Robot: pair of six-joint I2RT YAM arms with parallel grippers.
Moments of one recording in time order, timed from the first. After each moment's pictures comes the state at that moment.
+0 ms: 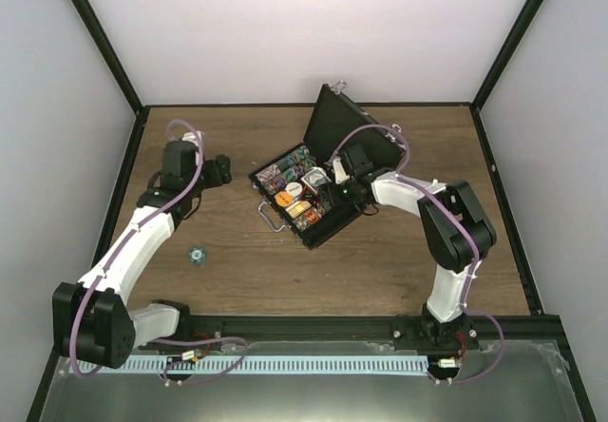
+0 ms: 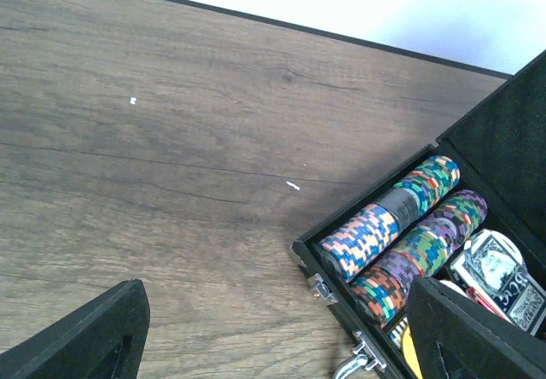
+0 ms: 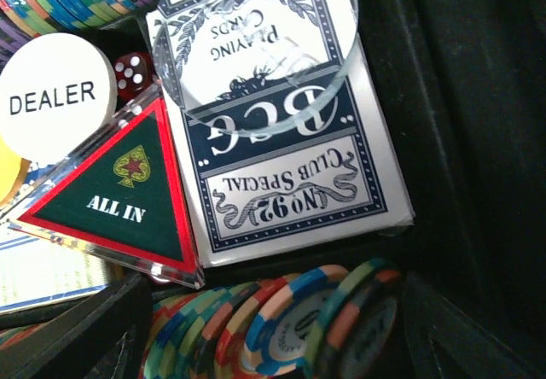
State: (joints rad) left arm -0.21 1.20 0.88 -0.27 -0.02 -0.34; right arm 0.49 1.83 1.11 -0.28 -0.20 0.18
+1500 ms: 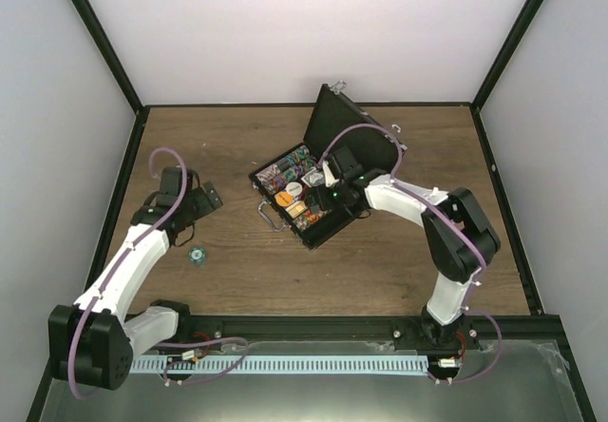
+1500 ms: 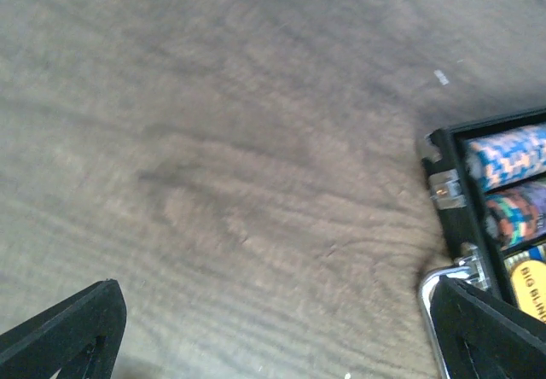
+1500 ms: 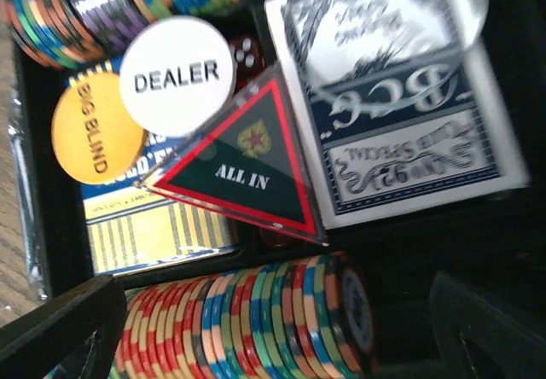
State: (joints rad) left arm -0.18 1.10 0.77 -0.52 -0.11 -0.59; right arm 0.60 1.79 1.14 -0.34 -0.16 0.25
